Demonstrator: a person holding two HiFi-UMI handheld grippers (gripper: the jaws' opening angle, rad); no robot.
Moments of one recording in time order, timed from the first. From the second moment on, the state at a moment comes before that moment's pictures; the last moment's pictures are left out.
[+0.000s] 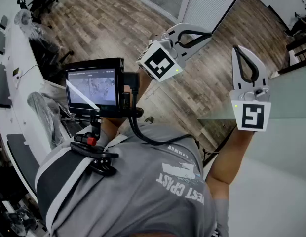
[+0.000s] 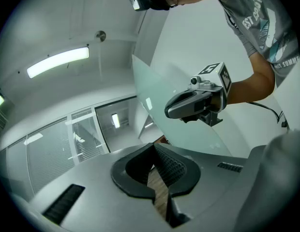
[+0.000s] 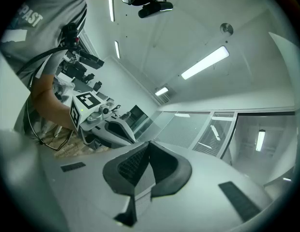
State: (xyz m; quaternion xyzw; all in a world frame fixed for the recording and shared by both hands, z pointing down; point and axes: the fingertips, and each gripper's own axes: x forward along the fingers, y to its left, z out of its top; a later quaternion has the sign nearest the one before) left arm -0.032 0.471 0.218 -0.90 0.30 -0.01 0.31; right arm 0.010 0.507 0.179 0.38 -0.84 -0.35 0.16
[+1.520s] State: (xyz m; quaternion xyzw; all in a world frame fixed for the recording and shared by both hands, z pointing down) left arm -0.075 0.342 0.264 -0.93 0.27 -0.01 0.26; right arm -0.009 0.381 0.219 0.42 -0.85 -0.27 0.15
